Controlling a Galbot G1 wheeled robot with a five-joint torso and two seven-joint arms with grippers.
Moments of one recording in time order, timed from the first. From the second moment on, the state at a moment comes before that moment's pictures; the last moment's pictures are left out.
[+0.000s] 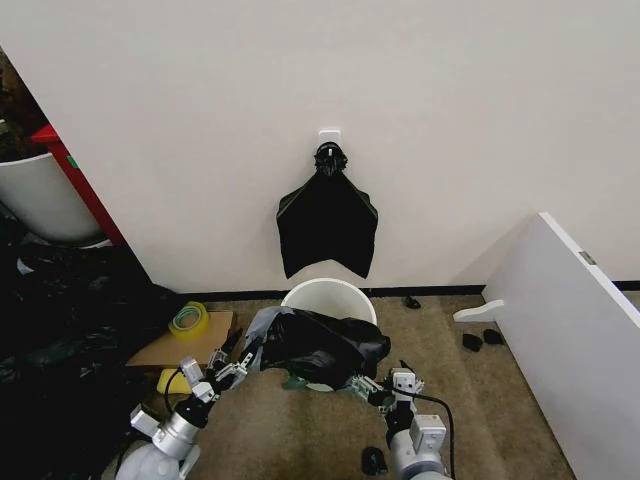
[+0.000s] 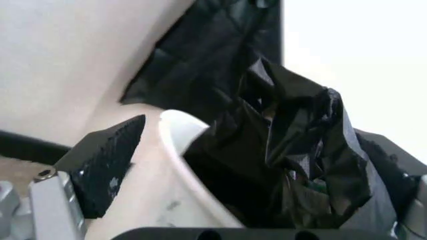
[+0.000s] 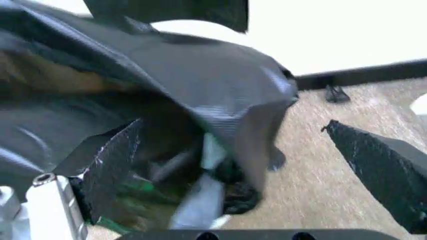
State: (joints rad) left arm 1.40 -0.95 -0.20 -1.59 -1.28 -0.41 0.65; right arm -1.55 1.22 0.04 2.08 0.33 -0.09 0.48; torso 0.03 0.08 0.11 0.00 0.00
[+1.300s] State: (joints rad) left arm 1.40 -0.94 -0.19 -1.62 -1.08 -0.41 0.56; right arm -1.11 1.05 -0.10 1.82 0.24 -0.06 0.04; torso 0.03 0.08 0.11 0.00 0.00
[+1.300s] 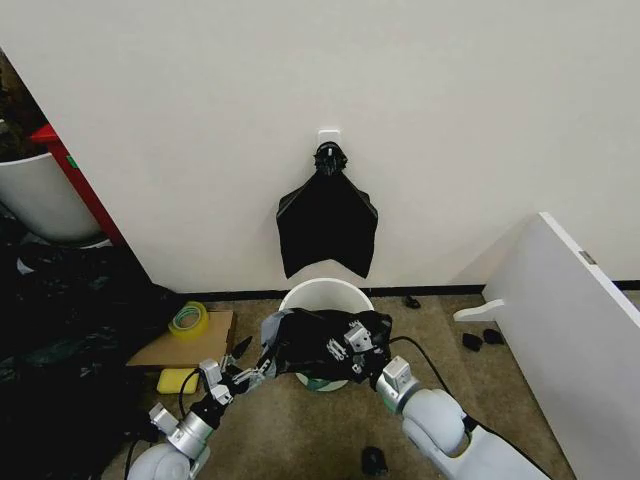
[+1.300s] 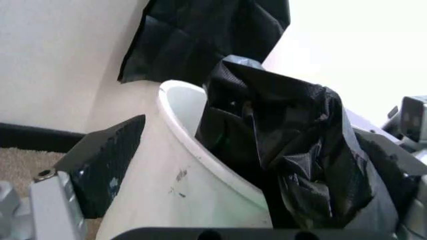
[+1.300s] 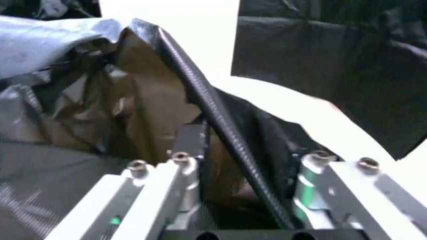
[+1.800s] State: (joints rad) left arm 1.41 -0.92 -0.21 -1.63 -1.02 -0.46 0.59; right arm -1.09 1.10 -0.11 1.82 0.39 -0.18 0.19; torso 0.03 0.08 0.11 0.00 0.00
